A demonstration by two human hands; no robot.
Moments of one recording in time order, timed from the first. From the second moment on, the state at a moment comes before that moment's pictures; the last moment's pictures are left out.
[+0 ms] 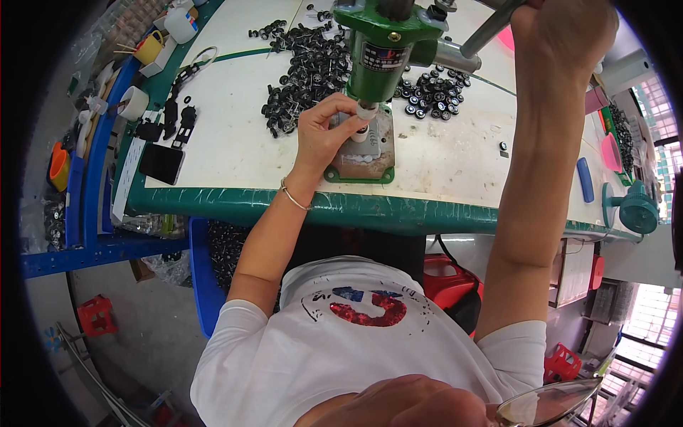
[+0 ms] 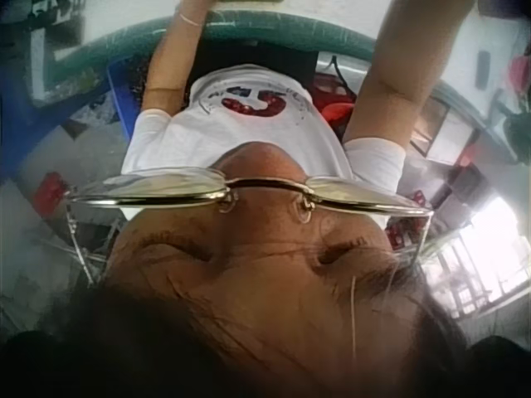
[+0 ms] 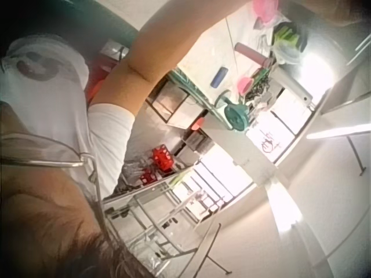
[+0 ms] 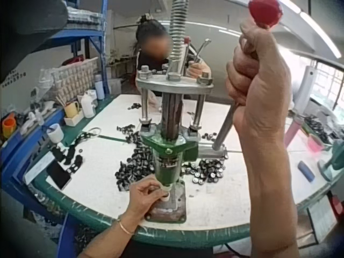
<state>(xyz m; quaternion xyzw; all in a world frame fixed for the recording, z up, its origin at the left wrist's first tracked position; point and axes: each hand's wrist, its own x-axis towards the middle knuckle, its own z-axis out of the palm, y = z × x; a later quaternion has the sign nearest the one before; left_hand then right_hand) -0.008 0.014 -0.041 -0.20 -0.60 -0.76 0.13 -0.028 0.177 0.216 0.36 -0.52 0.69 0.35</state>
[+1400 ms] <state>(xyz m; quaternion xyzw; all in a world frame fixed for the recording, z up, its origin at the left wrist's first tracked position) 0.011 0.035 -0.038 -0.15 -0.69 -0.67 0.24 -0.012 0.173 0.213 0.30 -0.48 0.75 0.36</state>
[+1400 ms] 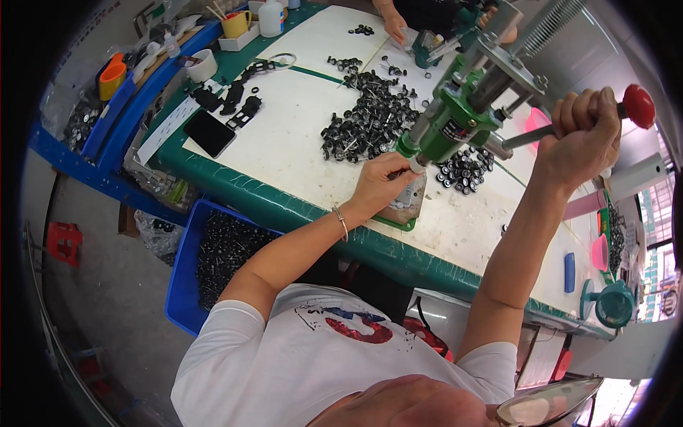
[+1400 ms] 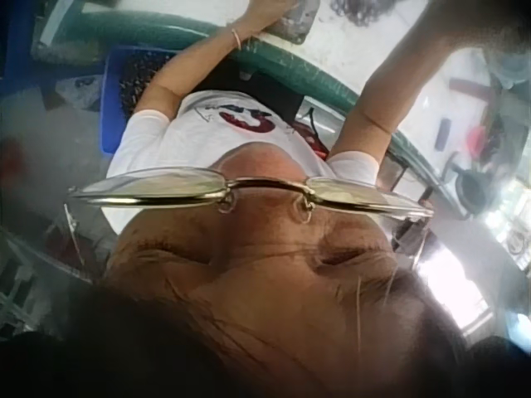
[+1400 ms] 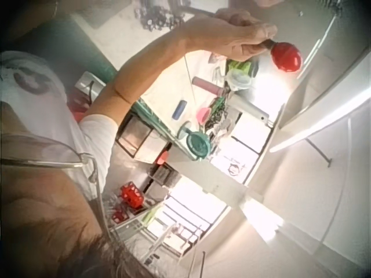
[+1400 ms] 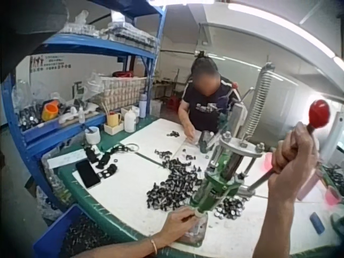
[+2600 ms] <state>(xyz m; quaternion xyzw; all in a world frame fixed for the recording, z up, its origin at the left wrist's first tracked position) 0.022 -0.076 -0.041 -0.06 -0.40 -0.91 0.06 -0.106 0.272 0.078 0.05 -0.65 0.74 0.17</state>
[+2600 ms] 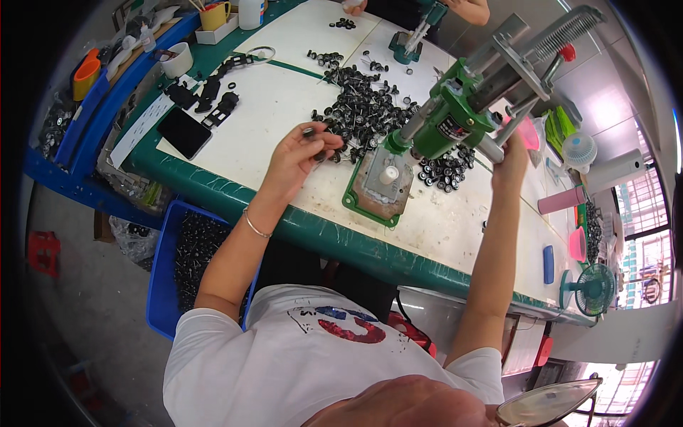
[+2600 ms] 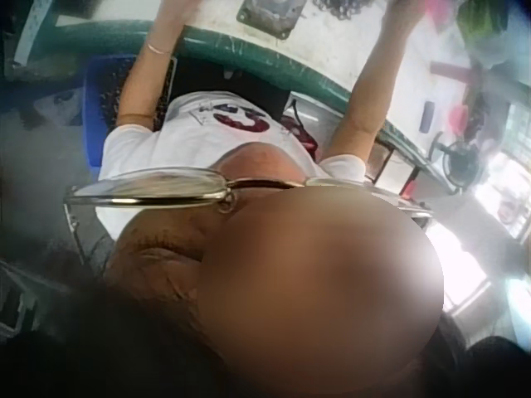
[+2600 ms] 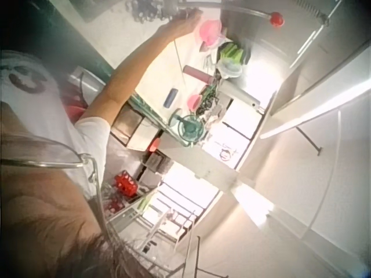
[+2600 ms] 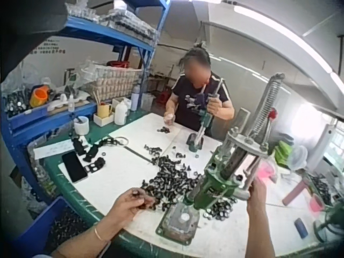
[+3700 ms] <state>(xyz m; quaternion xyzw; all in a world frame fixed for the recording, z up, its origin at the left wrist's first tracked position) 0.002 -0.034 -0.053 -0.11 -0.92 -0.21 0.30 -0.047 0.232 -0.060 0.21 -0.91 0.21 0.28</state>
